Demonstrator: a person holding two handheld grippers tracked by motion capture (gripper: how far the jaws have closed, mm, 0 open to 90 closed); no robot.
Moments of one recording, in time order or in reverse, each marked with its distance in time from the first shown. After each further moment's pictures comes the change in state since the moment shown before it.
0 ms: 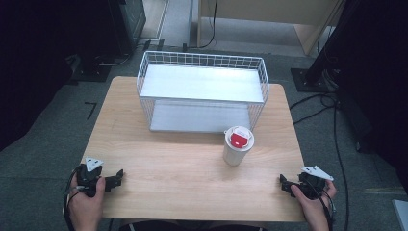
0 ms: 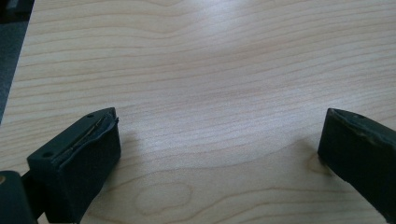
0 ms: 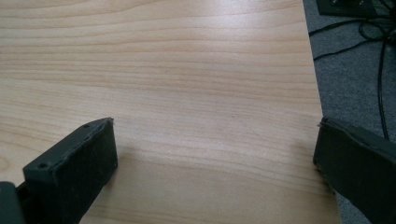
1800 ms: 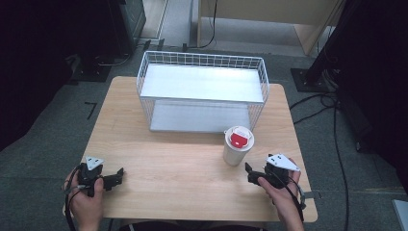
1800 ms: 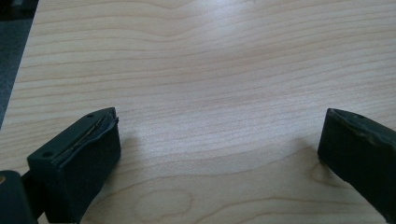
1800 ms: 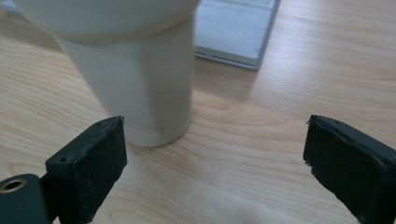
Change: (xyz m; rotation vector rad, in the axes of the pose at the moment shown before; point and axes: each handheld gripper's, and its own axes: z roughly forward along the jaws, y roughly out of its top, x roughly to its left) left arm -0.001 0.002 0.003 -0.003 0.016 -0.020; right arm 0.114 0.050 -0.015 -0.185 0.213 -0.153
